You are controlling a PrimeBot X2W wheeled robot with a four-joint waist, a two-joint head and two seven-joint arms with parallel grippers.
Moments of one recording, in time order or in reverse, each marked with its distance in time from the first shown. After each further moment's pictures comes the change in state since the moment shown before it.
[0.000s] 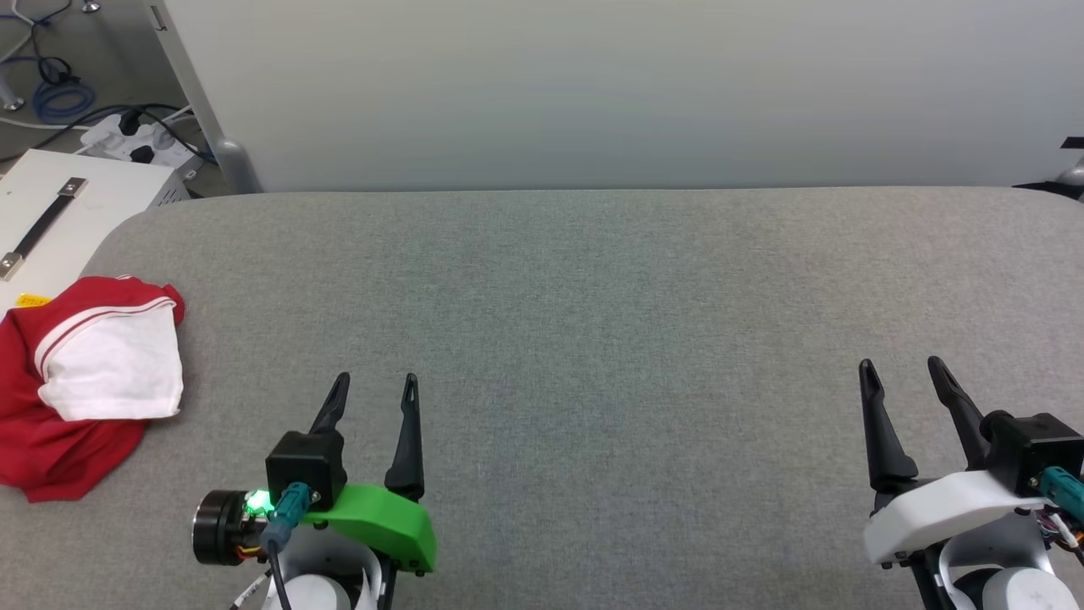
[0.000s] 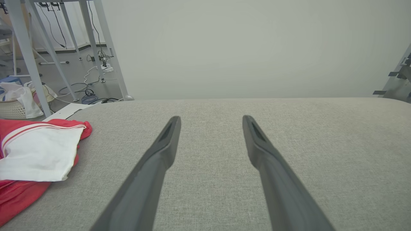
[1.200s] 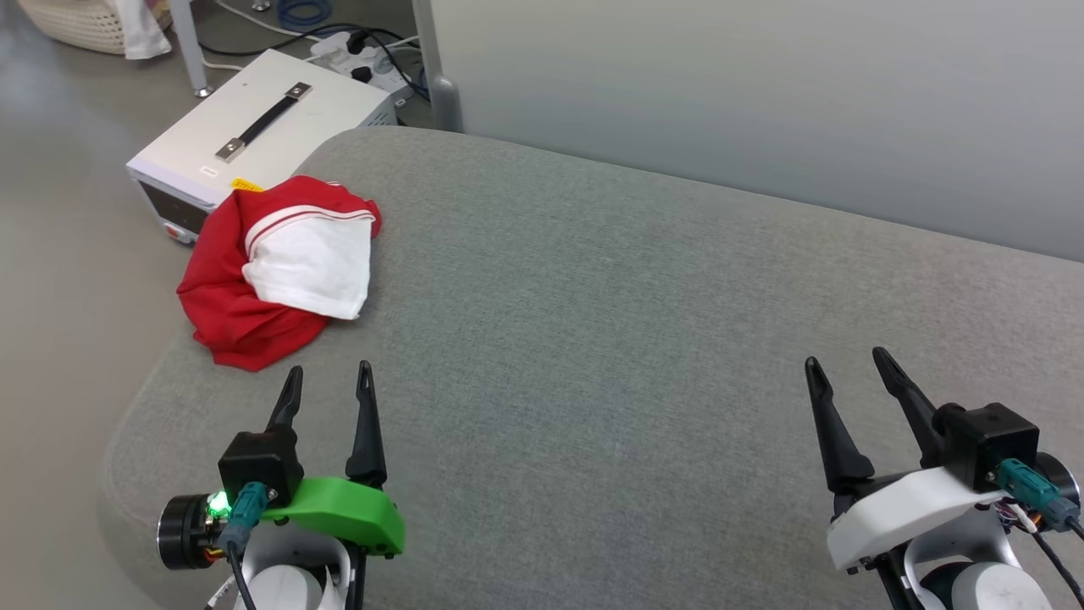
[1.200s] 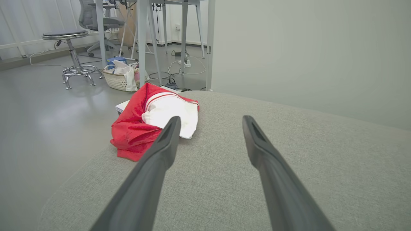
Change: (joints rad) left arm -0.032 0.007 0.063 0.060 -0.037 0.018 -0.077; right arm -0.001 -0.024 0.110 -0.055 0.030 0.001 0.040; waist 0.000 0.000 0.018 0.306
